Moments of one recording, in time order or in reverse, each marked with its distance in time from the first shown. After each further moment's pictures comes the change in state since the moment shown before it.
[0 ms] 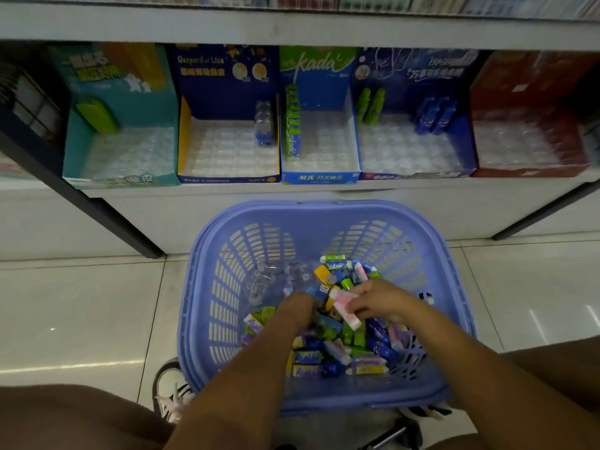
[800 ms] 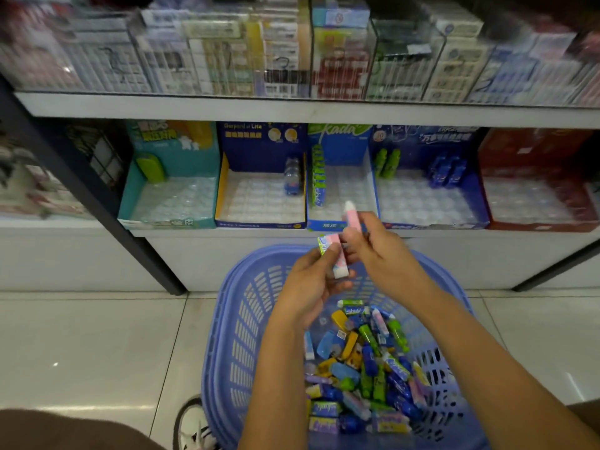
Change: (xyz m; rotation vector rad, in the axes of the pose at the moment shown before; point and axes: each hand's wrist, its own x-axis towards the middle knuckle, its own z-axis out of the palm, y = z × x) left_hand -0.115 0.059 -0.134 -1.686 0.304 0.412; right_hand -0.082 -0.149 -0.004 -0.153 0.426 -0.883
